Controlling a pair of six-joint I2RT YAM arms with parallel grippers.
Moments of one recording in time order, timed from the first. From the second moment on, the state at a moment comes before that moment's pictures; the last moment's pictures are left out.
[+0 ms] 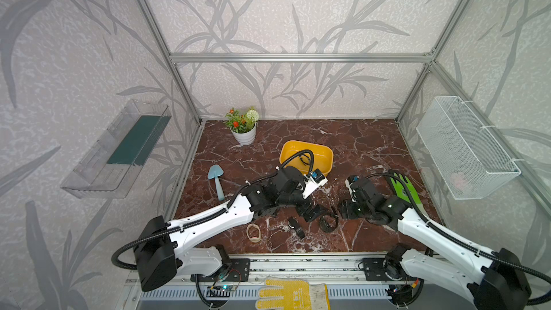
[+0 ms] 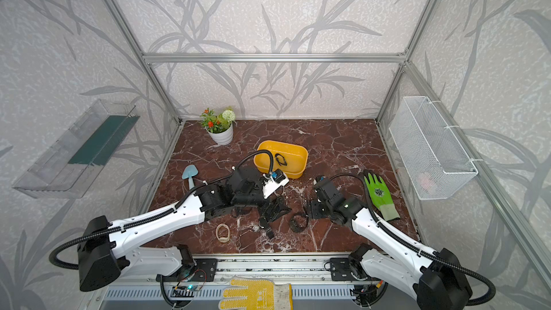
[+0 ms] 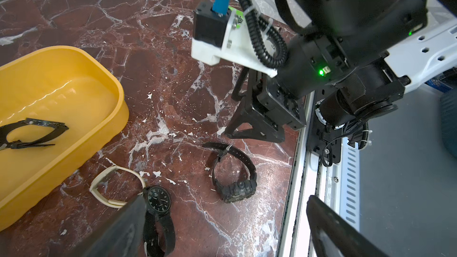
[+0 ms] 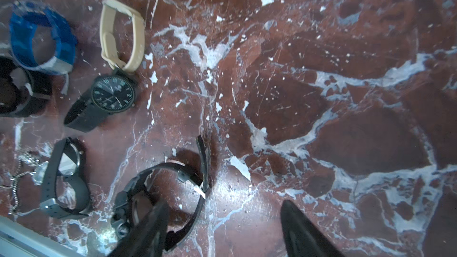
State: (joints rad) left arm -0.94 1.27 0.94 -0.30 0.29 -0.02; right arm 0.66 1.00 0.58 -0.64 0.03 0.51
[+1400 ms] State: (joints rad) left arm -0.95 1.27 0.94 -0.31 0.26 -0.01; right arm 0.81 1.30 0.55 -0.45 0.00 0.67
